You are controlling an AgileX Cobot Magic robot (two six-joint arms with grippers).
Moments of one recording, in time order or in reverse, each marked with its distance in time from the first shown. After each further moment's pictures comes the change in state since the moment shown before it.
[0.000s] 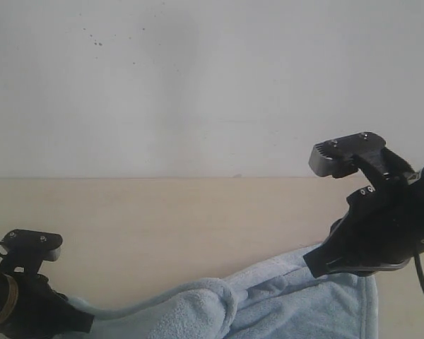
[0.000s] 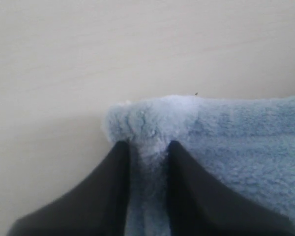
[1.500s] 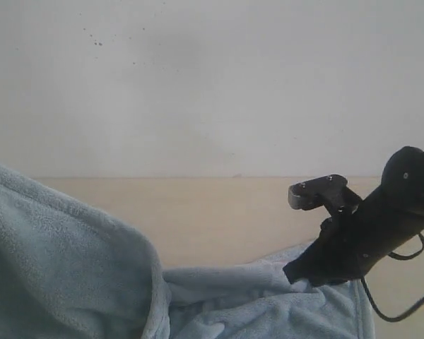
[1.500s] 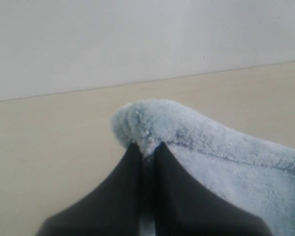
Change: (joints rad) left arm 0.000 -0.849 0.002 -0.077 0.349 0.173; right arm -0.048 0.399 -0.100 -0.029 -0.196 -0.006
